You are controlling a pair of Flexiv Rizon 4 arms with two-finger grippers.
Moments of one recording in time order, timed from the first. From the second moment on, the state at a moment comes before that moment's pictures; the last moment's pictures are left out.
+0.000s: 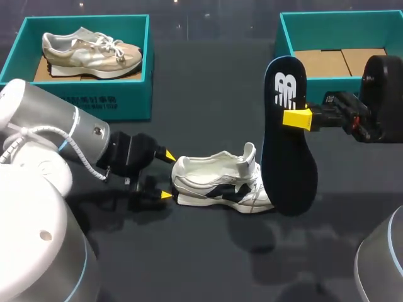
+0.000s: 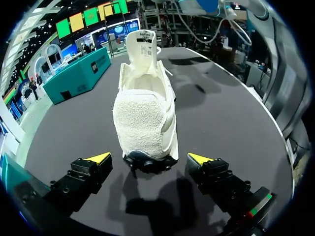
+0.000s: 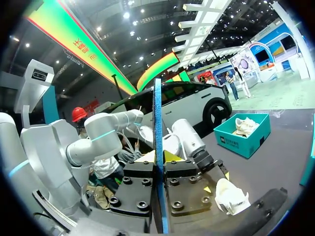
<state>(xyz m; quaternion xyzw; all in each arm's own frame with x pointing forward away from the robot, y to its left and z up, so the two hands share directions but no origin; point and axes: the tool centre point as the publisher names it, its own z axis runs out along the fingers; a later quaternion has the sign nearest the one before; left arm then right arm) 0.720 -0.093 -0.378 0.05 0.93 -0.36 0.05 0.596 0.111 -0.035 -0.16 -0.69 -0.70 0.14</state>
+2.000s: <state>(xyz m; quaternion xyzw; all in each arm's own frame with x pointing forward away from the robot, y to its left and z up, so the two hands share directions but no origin) 0.734 -0.104 -0.340 0.03 1.00 0.00 0.06 0.596 0.111 -0.036 -0.16 -0.69 -0.70 0.13</state>
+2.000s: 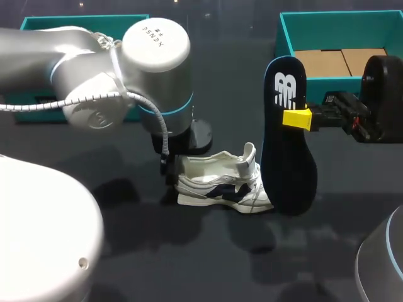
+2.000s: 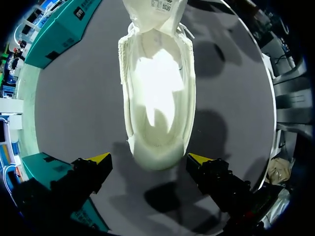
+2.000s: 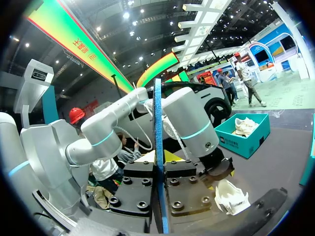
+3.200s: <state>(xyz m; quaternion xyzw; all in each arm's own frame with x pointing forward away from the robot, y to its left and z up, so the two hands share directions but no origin) 0.760 -0.169 -0.303 0.08 0.99 -0.11 -0.03 0.596 0.111 -0.036 -0.16 -0.68 -0.70 0.13</state>
